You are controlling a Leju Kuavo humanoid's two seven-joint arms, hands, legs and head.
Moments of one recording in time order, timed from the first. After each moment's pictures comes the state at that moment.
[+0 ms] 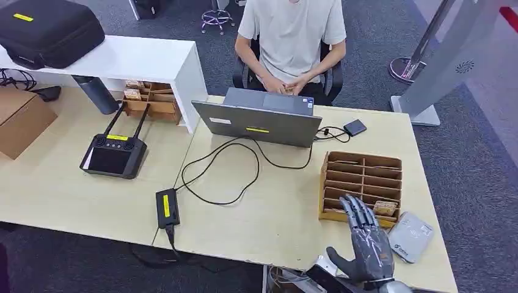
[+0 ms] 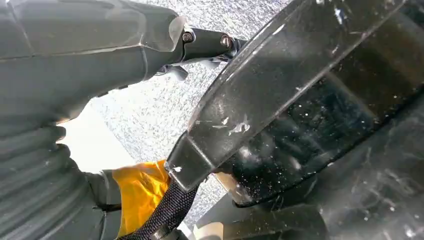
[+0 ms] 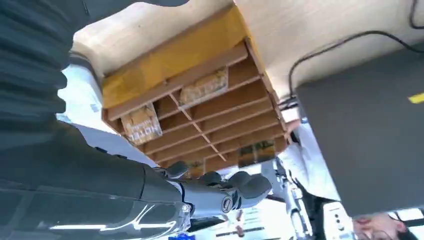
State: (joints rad) left arm -0.01 0.07 -1.33 -0.30 0.75 0.12 0.00; right arm 0.08 -0.35 0.55 -1.59 1.01 -0.52 0.09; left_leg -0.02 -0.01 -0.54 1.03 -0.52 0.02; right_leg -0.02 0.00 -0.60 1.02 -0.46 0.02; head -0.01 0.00
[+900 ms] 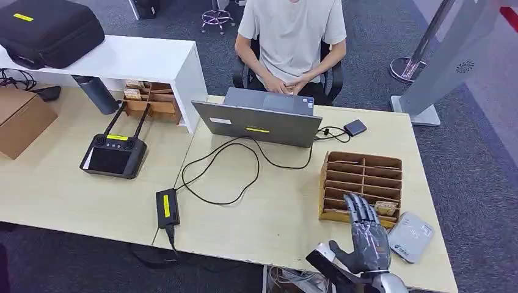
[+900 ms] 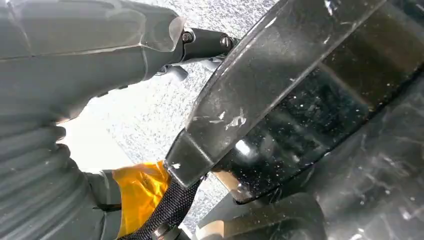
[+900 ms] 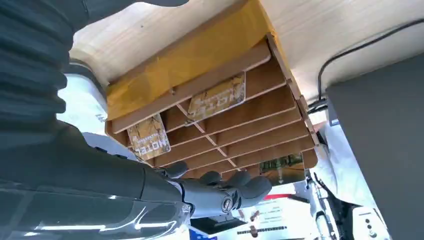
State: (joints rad) left arm -0.02 0.08 -1.36 -0.30 0.74 0.12 0.00; right arm 0.02 -0.27 0.50 -1.43 1.04 -0.57 0.06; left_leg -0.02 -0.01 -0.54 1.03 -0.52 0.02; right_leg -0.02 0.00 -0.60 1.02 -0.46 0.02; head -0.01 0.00
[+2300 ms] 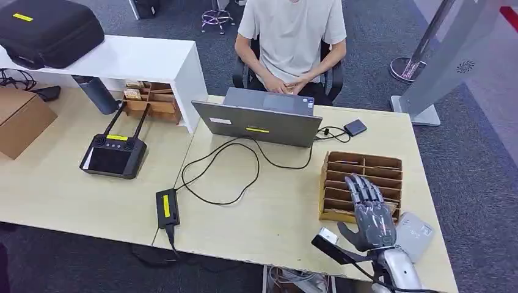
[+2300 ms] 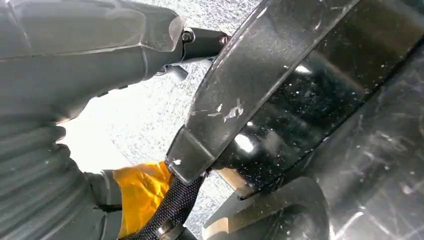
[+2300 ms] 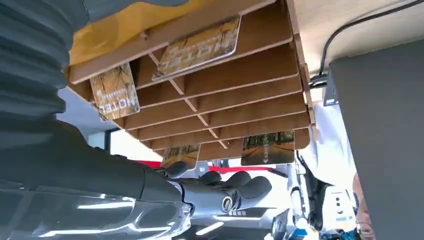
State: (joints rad) left arm -0.03 0.08 -1.38 -0.30 0.70 0.09 0.00; right arm -0.12 -0.29 0.47 -1.30 1.12 -0.54 -0.02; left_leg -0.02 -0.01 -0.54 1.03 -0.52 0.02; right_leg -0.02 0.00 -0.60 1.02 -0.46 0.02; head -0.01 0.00
